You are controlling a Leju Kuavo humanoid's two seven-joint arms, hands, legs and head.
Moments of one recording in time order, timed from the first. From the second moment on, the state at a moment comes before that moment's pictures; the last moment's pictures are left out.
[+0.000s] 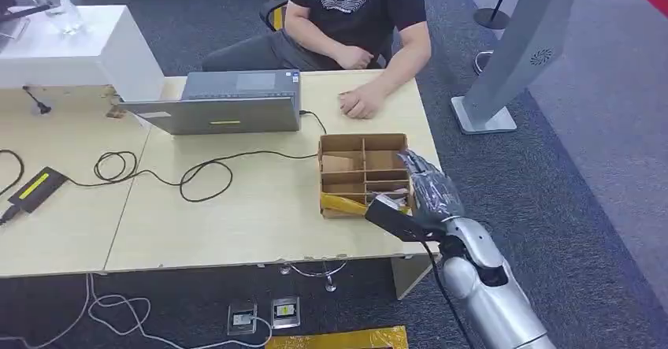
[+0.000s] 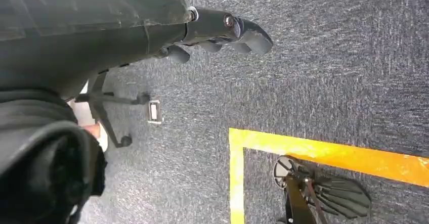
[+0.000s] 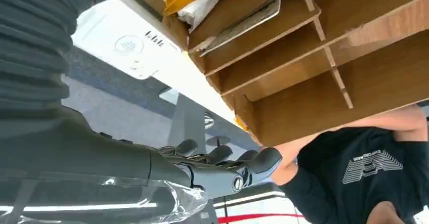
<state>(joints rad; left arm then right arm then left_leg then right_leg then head) -0.14 0.27 -0.86 -0.19 1.03 0.08 0.04 -0.39 -0.13 0.38 -1.29 1.02 -0.13 0.05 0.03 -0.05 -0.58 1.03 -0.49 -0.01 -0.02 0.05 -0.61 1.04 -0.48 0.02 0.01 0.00</state>
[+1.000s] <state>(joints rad) -0.14 0.28 -0.90 -0.19 1.02 0.07 0.04 -0.43 -0.11 0.39 -1.18 1.06 -0.18 0.03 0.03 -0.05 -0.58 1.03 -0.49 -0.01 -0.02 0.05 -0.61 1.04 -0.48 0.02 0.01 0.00</state>
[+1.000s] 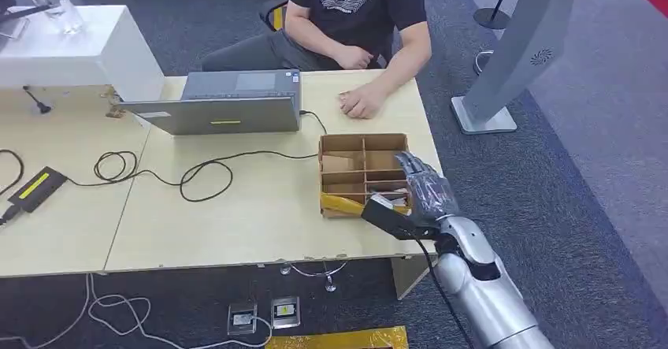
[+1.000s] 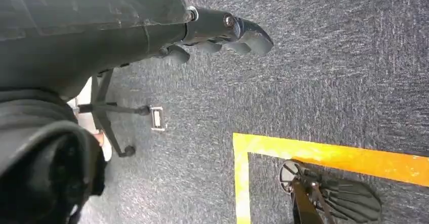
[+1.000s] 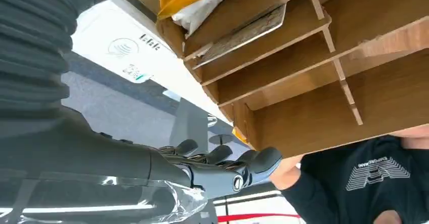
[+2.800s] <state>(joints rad) -0.14 0.29 -0.91 -0.19 1.06 0.08 0.04 -0.52 -0.10 0.42 -1.02 1.03 -0.20 -0.02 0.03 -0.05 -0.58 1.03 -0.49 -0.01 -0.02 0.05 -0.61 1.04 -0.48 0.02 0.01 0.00</state>
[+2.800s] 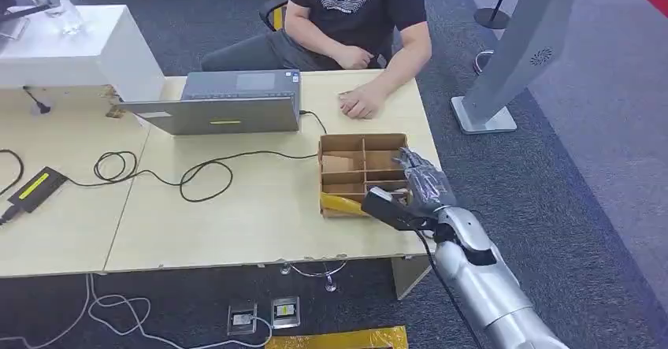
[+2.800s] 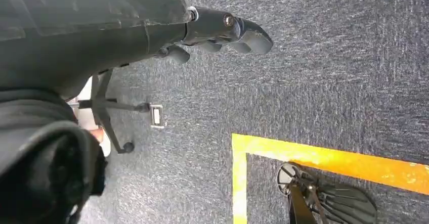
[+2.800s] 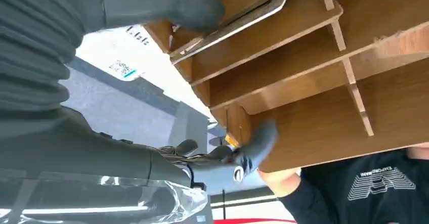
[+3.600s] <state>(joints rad) -0.14 0.29 -0.91 -0.19 1.06 0.08 0.04 -0.51 -0.10 0.42 -1.02 0.98 -0.22 -0.07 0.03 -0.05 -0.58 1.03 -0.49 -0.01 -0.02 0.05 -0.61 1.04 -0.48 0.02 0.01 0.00</state>
